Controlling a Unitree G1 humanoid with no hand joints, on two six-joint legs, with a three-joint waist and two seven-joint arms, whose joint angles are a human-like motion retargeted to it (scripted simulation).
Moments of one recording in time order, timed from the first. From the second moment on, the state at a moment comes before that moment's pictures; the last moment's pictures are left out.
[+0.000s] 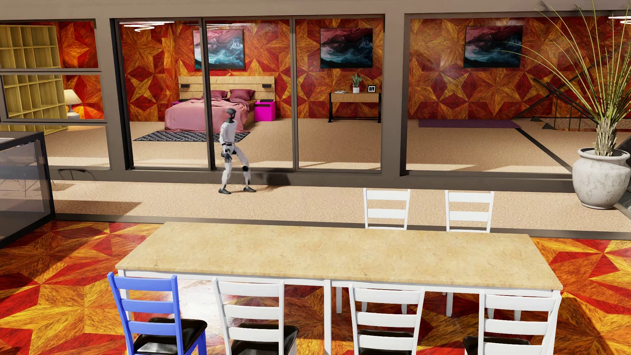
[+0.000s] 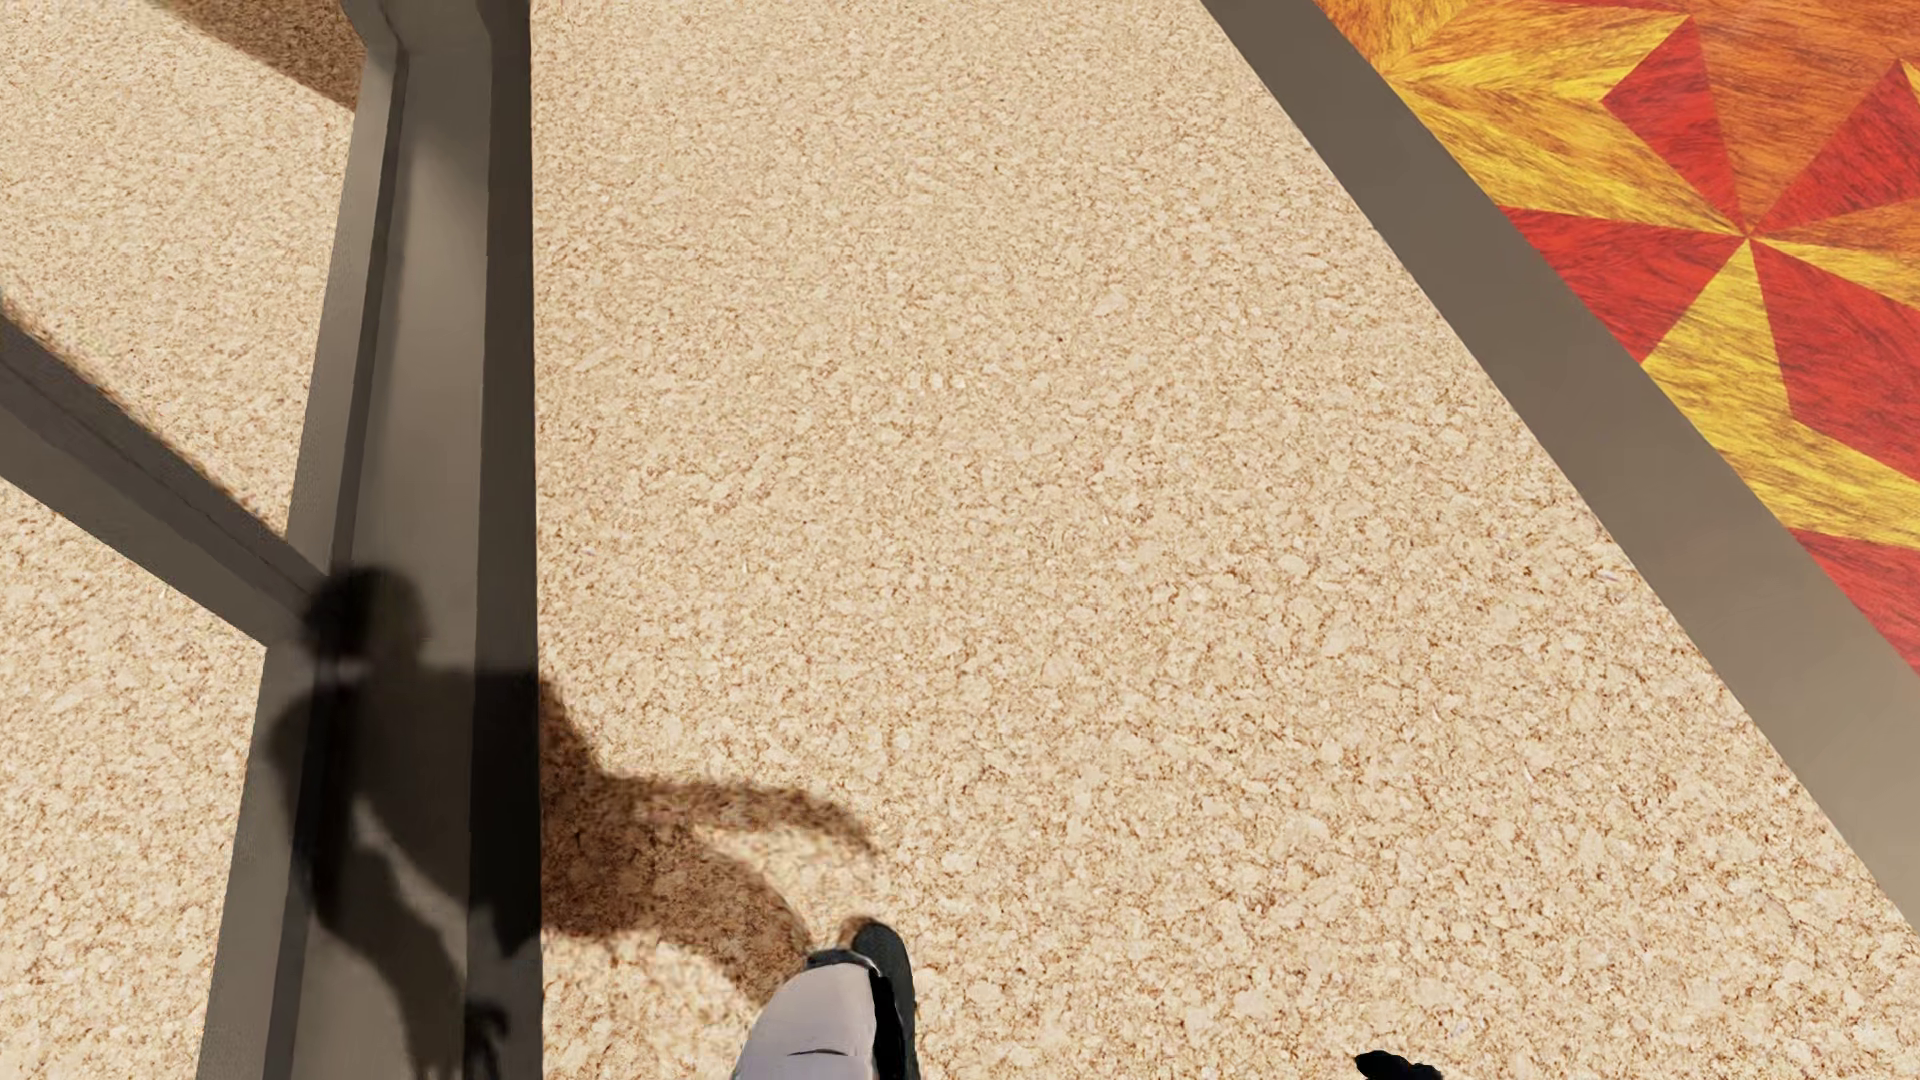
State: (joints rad) body -0.57 0.07 0.06 0.19 0.20 0.08 0.17 0.02 0.18 0.56 0.35 0.45 0.13 0.06 -0.36 0.06 -0.13 -0.03 -0.17 -0.07 -0.17 0.83 0.72 1.35 -0.89 0.23 0.21 -0.21 0.00
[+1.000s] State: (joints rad) body 0.12 -0.32 -0.06 0.06 -0.09 -0.01 0.16 -0.50 0.14 1.03 0.59 -0.08 0.33 0.10 -0.21 0.12 0.07 -0.15 -0.23 -0.02 -0.17 0.66 0.81 1.27 -0.85 0.17 0.29 -0.17 0.07
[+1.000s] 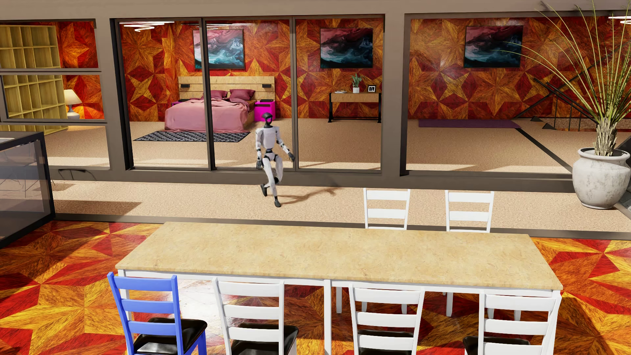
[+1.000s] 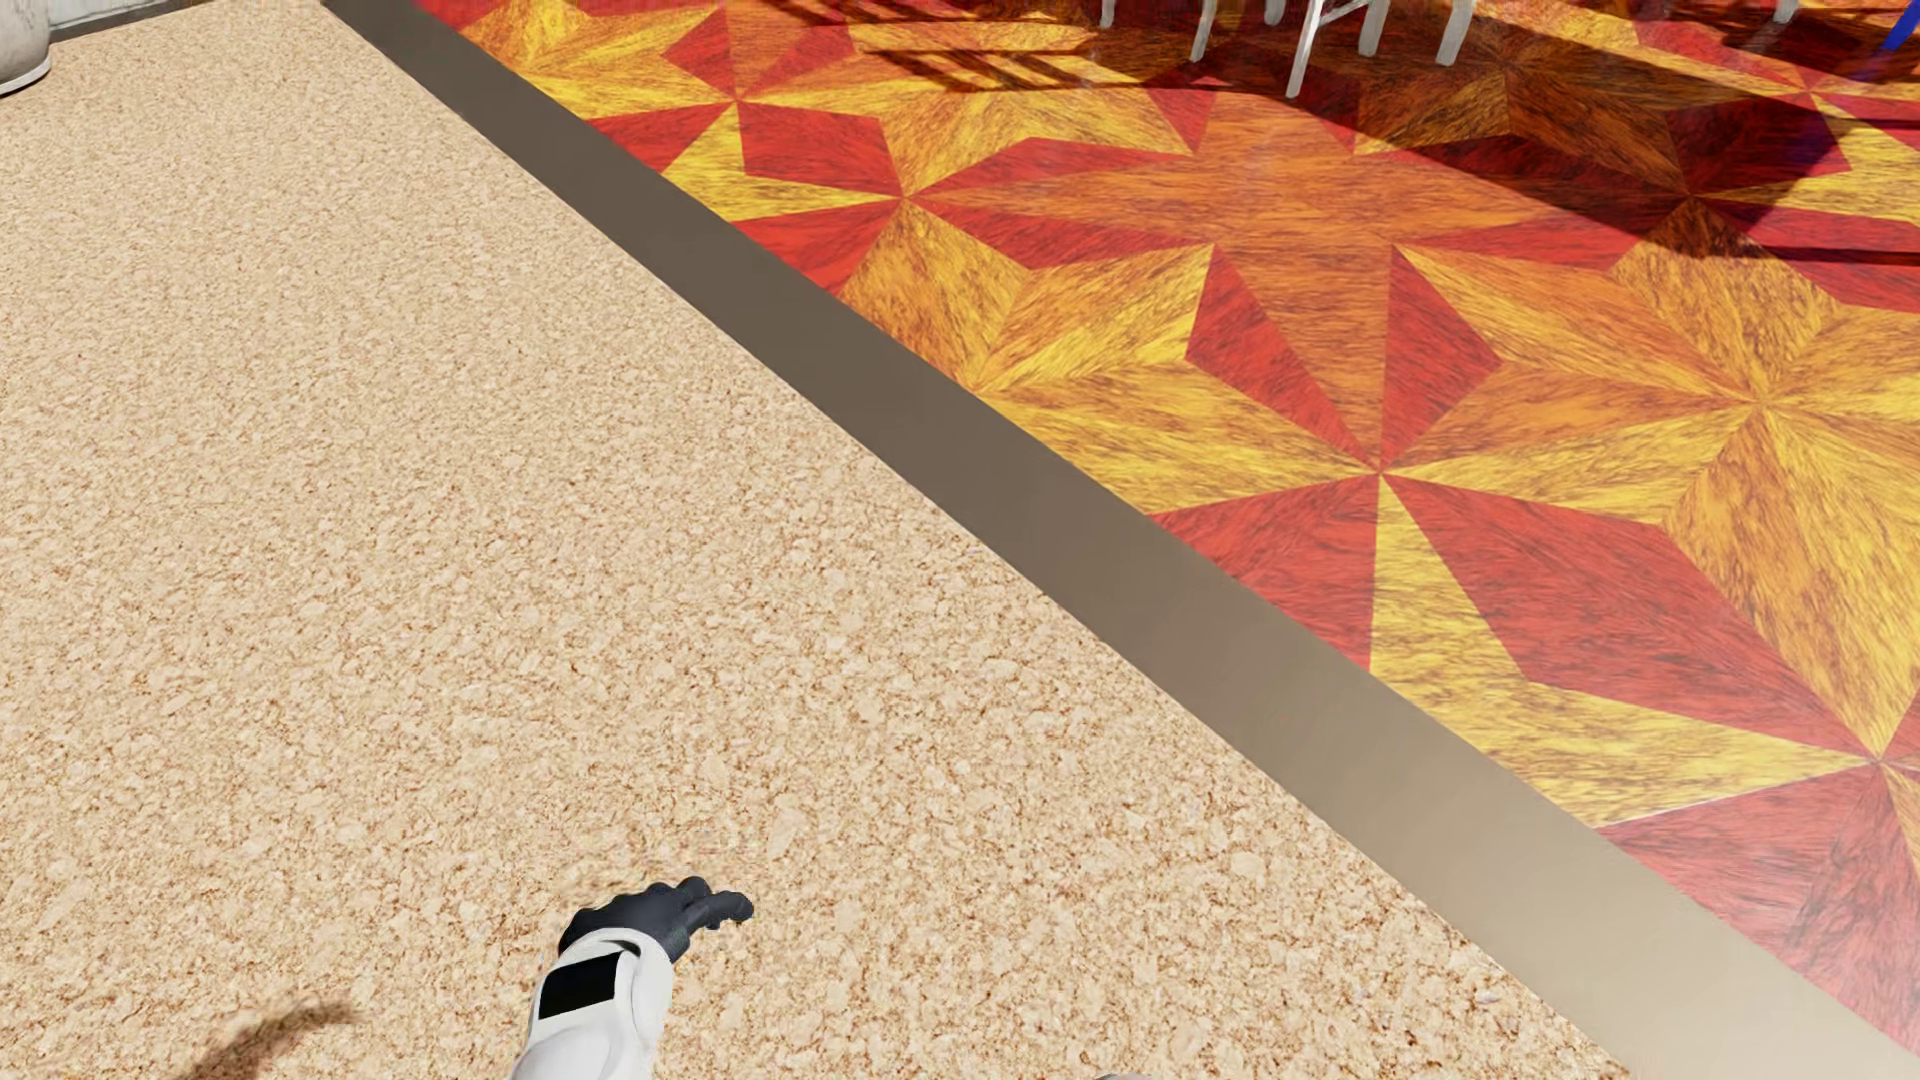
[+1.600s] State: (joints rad) body -0.49 0.29 0.09 0.08 0.09 0.01 0.16 0.00 0.20 0.46 0.60 0.27 -0.06 0.13 -0.14 -0.04 -0.01 0.04 -0.09 0.14 0.15 0.79 0.94 1.56 -0.98 0.27 0.24 -0.17 0.08
